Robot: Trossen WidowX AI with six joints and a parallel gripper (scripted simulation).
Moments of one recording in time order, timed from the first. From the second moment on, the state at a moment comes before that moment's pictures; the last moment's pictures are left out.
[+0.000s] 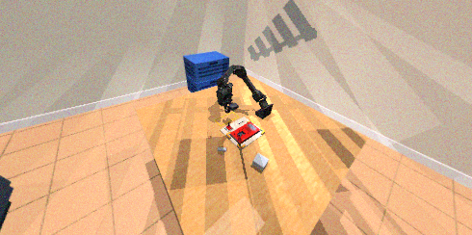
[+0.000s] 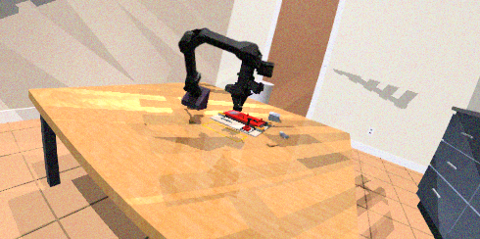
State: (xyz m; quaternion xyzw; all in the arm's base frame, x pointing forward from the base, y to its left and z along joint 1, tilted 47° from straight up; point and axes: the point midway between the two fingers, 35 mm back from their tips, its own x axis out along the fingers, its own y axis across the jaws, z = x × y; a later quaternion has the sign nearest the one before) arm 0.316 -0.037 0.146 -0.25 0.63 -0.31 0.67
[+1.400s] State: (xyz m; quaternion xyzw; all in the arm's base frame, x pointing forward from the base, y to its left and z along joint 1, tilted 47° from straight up) arm 0.292 -0.130 0.098 -0.25 0.63 -0.31 0.67
